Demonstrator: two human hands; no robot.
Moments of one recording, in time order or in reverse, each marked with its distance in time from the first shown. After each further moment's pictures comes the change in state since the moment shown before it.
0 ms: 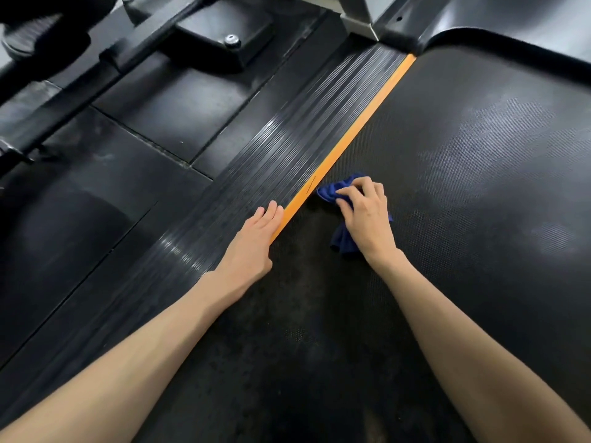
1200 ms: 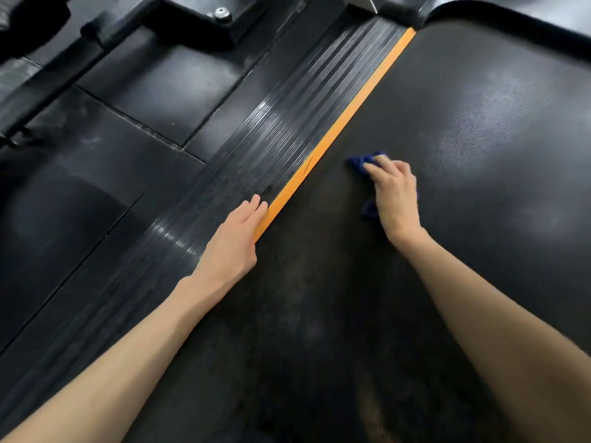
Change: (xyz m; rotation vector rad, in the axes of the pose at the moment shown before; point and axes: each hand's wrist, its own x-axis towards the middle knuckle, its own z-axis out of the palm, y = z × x) left_hand -0.033 -0.013 0.006 -0.098 0.184 -0.003; right_hand 0.006 0.040 -0.014 -0.031 0.079 -0.089
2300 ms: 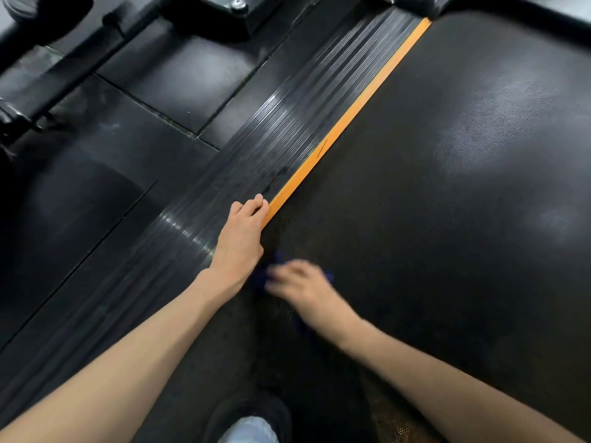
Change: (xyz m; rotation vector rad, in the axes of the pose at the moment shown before) left_hand -0.032 -0.003 0.008 0.114 0.079 -0.063; right_hand -0.156 -0.137 0.021 0.283 -0.349 -0.493
